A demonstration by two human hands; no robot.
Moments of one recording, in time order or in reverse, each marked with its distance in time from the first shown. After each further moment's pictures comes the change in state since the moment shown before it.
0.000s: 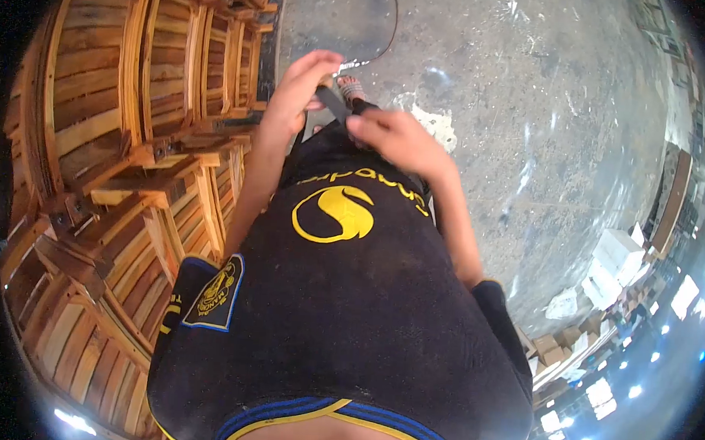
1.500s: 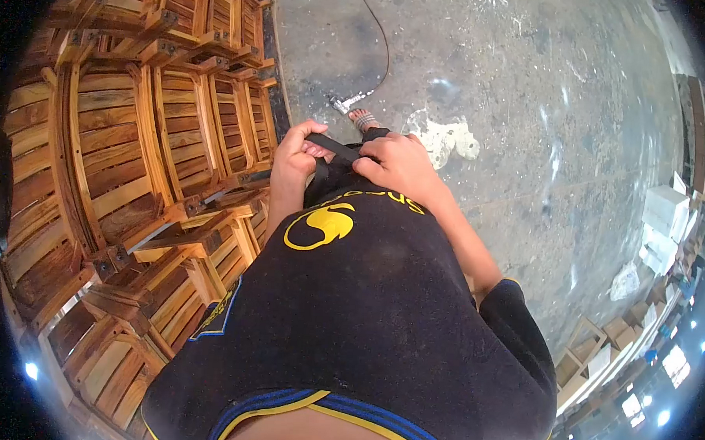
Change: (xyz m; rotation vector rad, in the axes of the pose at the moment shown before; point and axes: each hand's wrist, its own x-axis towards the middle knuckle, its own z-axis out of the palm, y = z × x) left_hand 0.002 -0.030 -0.007 -0.510 0.144 -0.446; right_hand -0.024 0.019 0.020 -0.489 0.365 -0.213
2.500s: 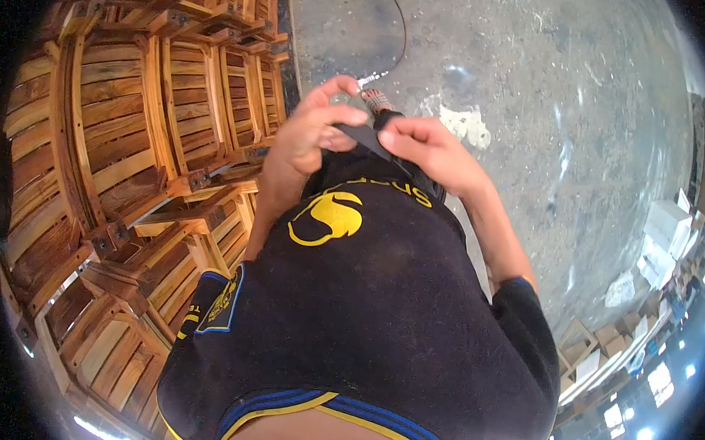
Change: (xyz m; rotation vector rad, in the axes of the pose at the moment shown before) left_hand -0.071 0.014 0.040 0.361 -0.540 0.062; right_hand -0.005 -0.018 -0.040 0.999 -0.262 0.279
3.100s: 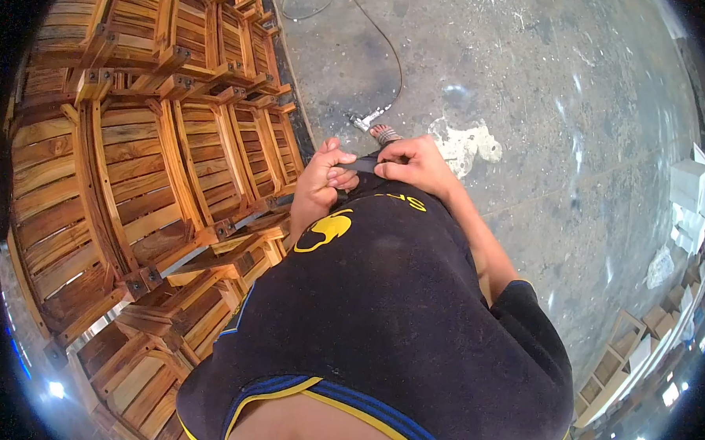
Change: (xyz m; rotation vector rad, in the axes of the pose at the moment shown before) left_hand 0.009 -0.038 -0.035 -0.135 0.205 -0.065; right_hand 0.023 0.059 -0.008 -0.374 0.297 -0.284
